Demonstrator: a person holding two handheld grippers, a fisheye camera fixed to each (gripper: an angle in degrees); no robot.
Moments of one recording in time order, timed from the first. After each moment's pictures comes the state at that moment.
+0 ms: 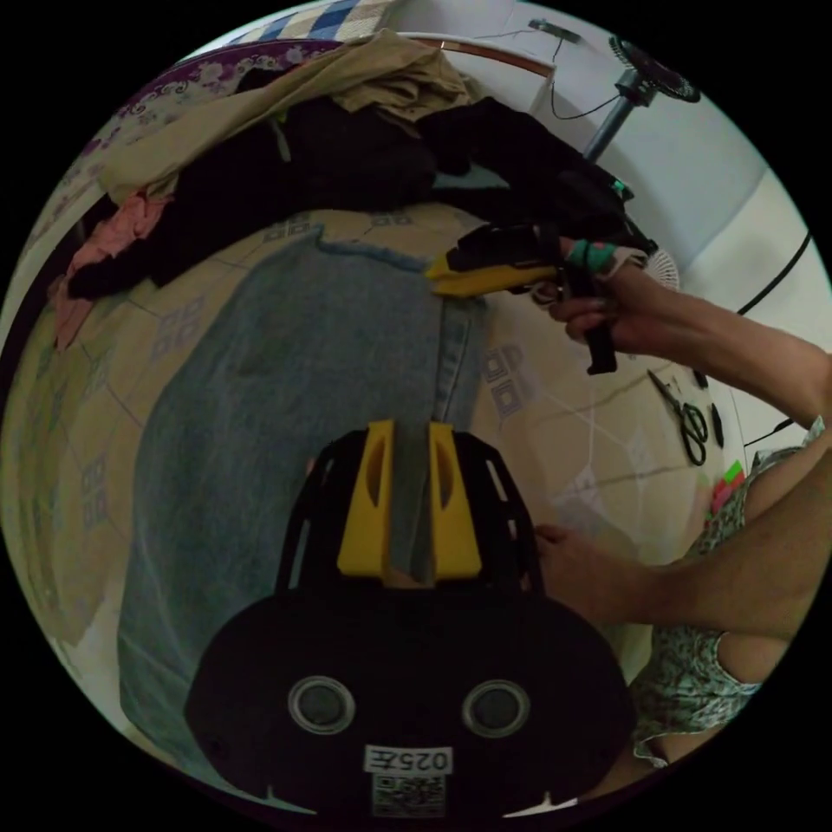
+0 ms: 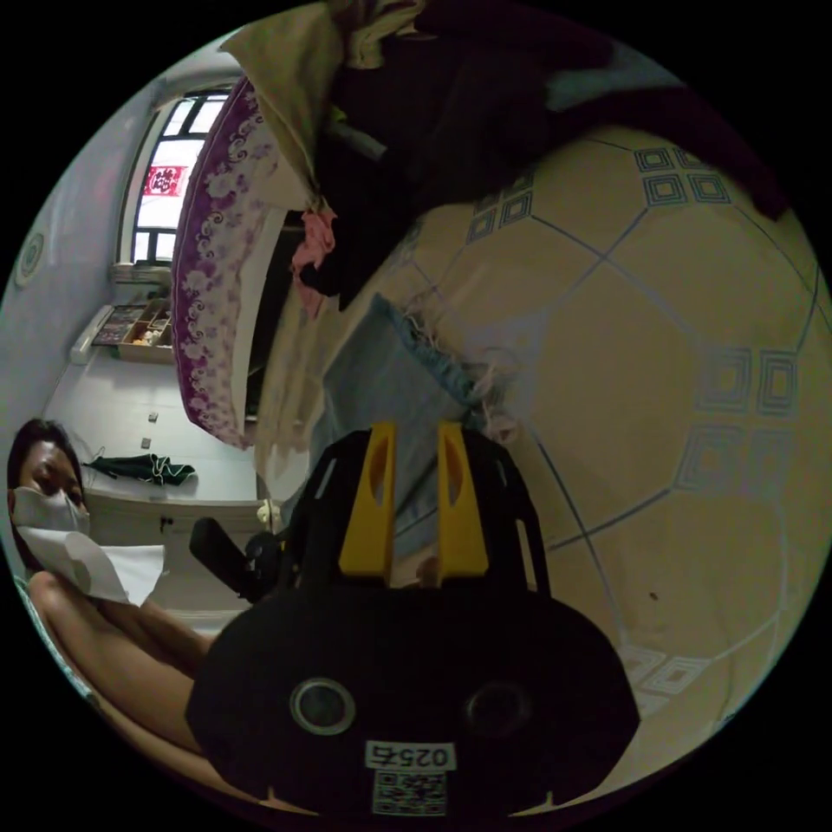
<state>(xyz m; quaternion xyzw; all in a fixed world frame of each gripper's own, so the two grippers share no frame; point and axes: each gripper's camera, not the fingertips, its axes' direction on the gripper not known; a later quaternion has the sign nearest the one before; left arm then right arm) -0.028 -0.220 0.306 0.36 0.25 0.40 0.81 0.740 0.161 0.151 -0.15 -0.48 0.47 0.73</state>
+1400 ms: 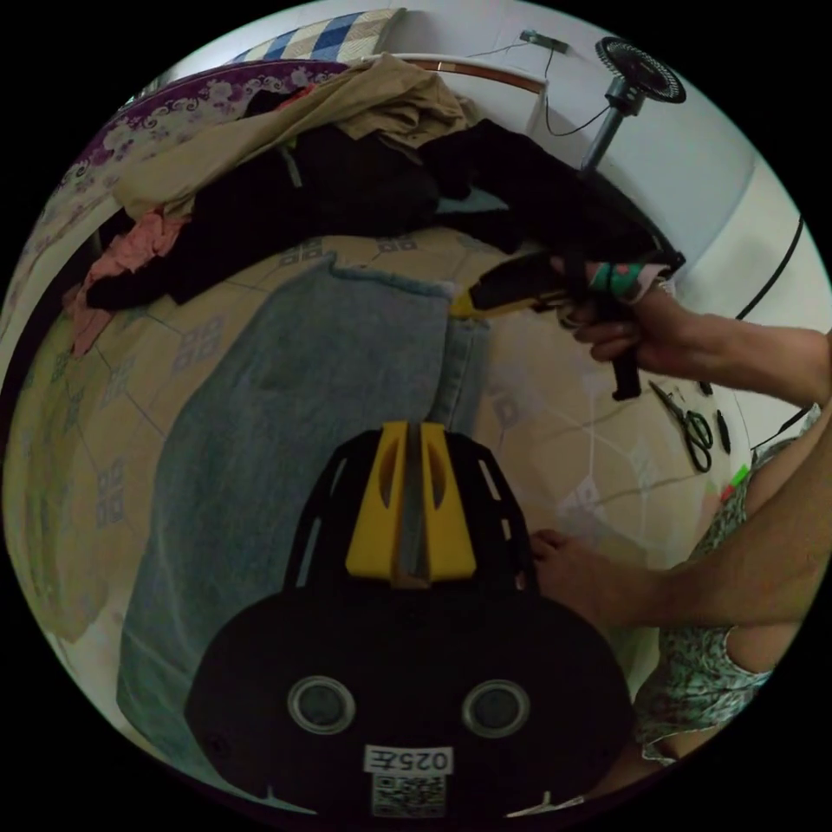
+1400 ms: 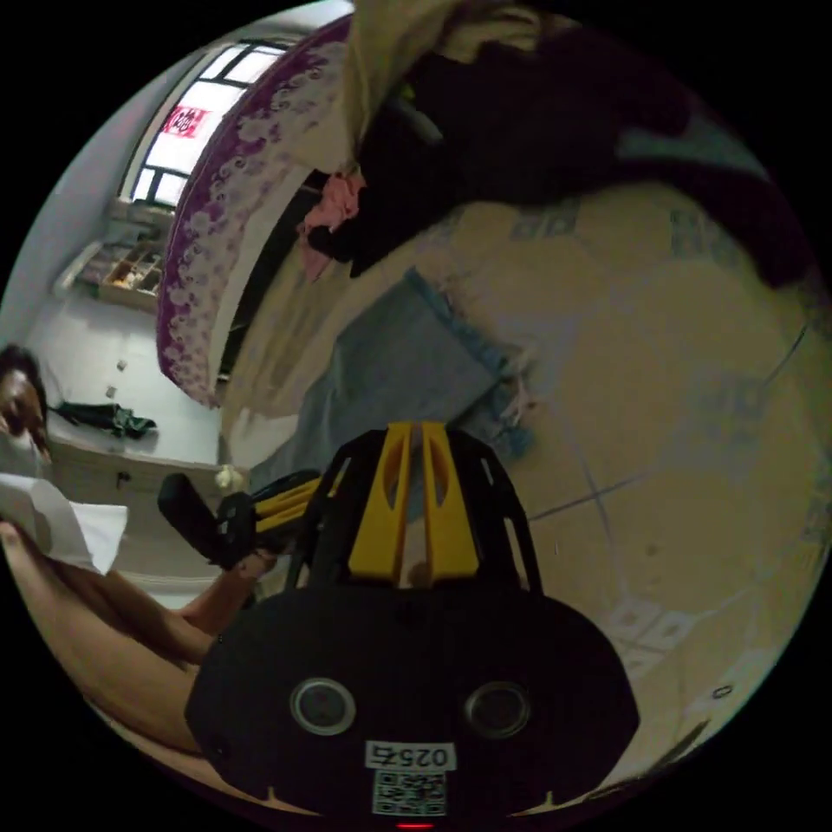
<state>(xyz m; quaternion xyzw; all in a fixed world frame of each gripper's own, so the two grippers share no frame) -0.038 -0.207 0.406 0.40 0.25 0.38 0.79 0.841 0.234 0.140 -0.17 -0.47 0.40 0.77</state>
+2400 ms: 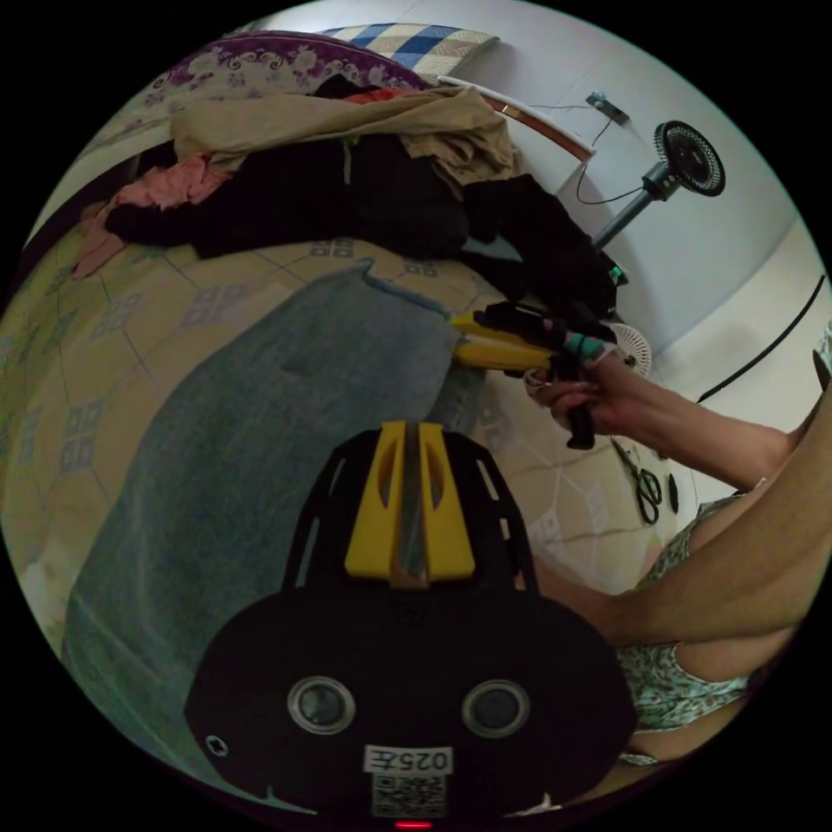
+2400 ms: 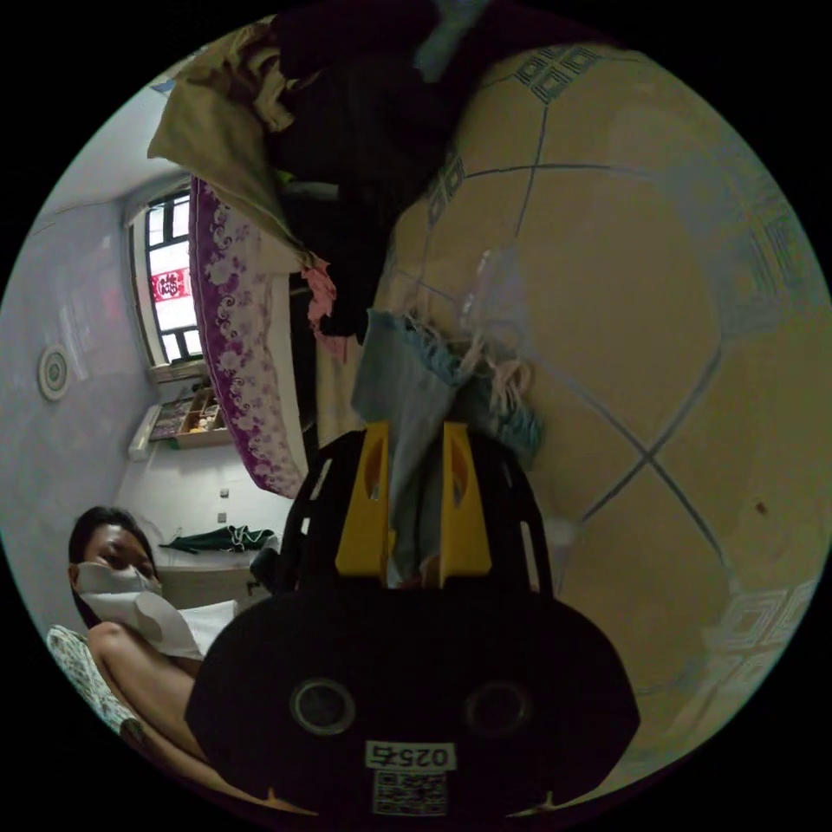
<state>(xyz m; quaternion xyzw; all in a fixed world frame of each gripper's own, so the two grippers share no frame) -0.060 -0.260 0.422 0.38 0.36 0.33 0.79 0.866 0.280 0.211 -0.12 -0.51 0.59 0.61</state>
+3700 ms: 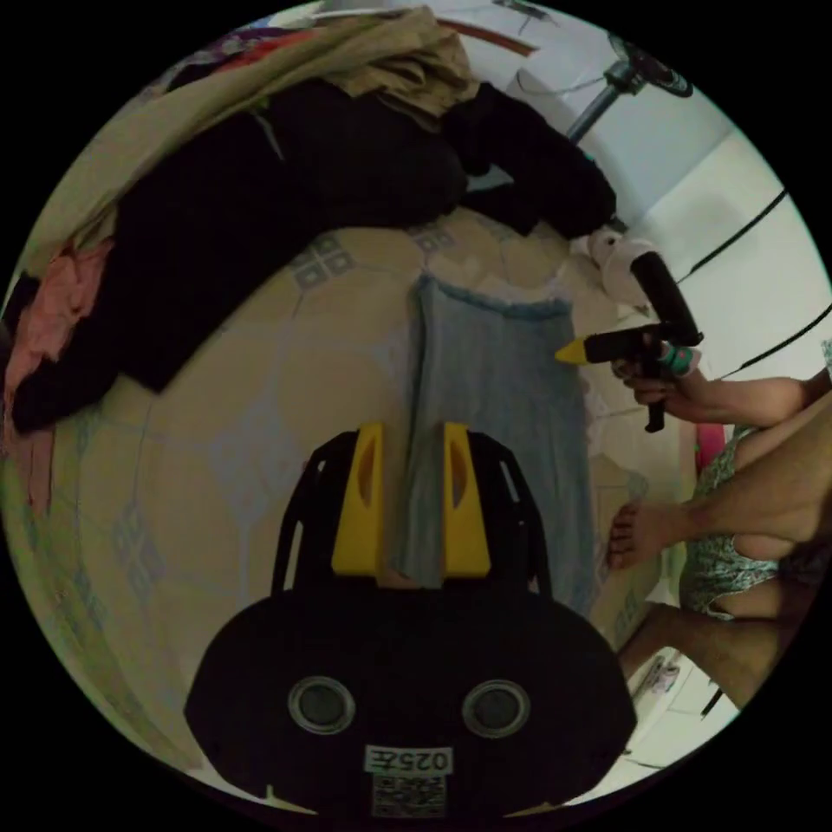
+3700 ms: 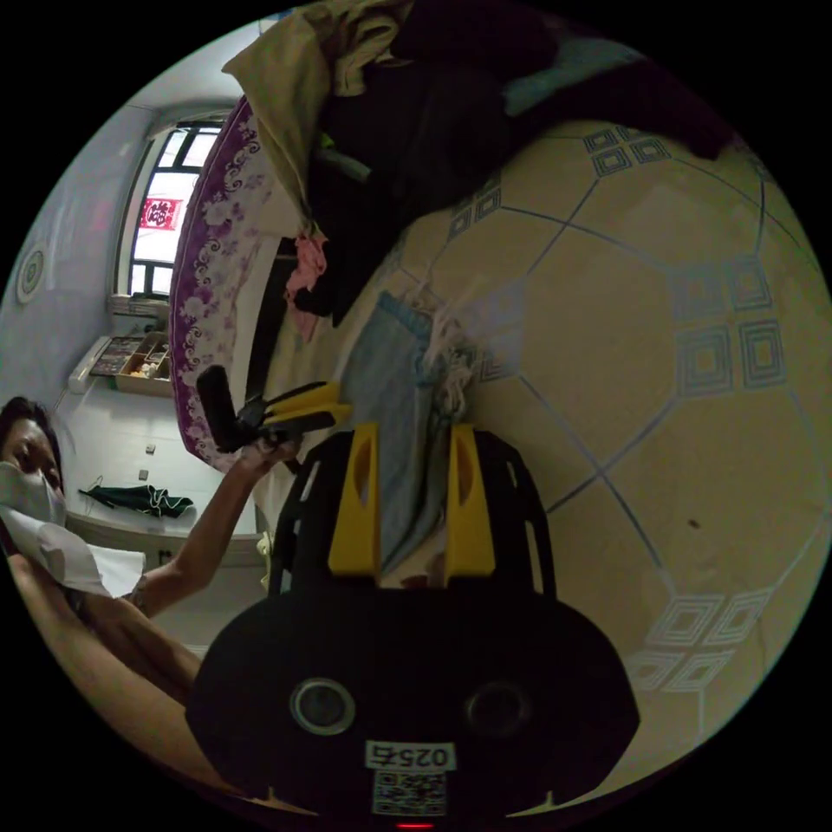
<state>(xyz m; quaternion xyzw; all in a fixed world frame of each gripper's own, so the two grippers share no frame) -0.043 -0.408 0.239 0.30 0.23 0.54 0.75 0.692 0.209 0.221 -0.12 -0.44 0.52 0.72</state>
